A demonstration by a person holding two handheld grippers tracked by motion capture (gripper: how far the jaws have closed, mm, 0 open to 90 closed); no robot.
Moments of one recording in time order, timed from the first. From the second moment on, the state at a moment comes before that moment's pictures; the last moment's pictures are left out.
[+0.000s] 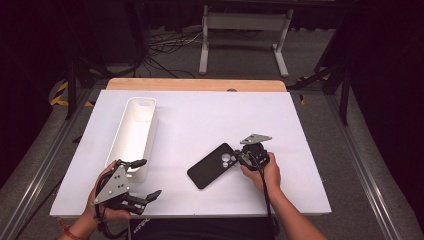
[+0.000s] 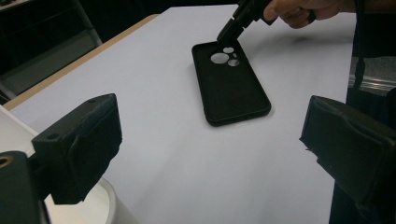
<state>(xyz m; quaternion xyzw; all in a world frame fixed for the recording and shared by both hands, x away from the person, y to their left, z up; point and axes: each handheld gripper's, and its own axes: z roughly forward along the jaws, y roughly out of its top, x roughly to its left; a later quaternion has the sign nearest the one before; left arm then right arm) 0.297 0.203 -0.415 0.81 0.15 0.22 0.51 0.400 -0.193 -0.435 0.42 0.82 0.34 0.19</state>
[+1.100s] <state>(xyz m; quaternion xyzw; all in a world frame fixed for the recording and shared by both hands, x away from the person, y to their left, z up) 0.319 0.184 -0.379 0.80 0.17 0.25 0.51 0.375 -0.172 -0.353 0.24 0.80 0.40 0.37</state>
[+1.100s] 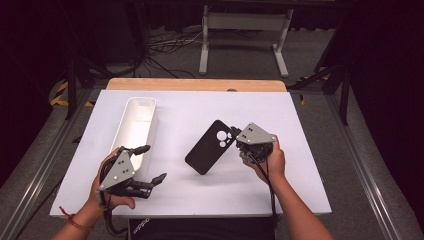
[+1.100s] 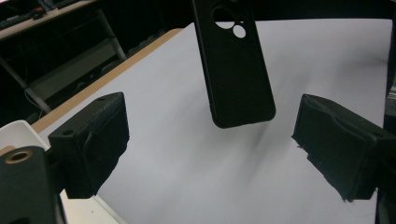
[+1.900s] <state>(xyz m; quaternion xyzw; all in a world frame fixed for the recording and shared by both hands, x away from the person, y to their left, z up) 0.362 0.104 -0.348 0.82 0.17 0.23 0.50 0.351 -0.145 -0.346 0.12 0.81 0.41 0.39</state>
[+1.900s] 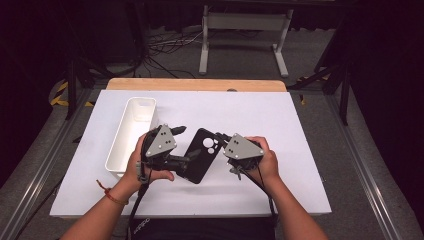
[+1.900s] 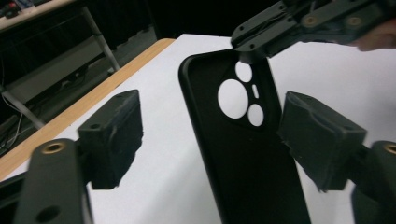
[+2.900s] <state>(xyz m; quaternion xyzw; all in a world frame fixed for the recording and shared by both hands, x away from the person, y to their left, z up) 0.371 0.109 -0.357 0.83 0.17 0.19 0.50 0.330 -0.124 -0.356 0.03 0.81 0.38 0.44</state>
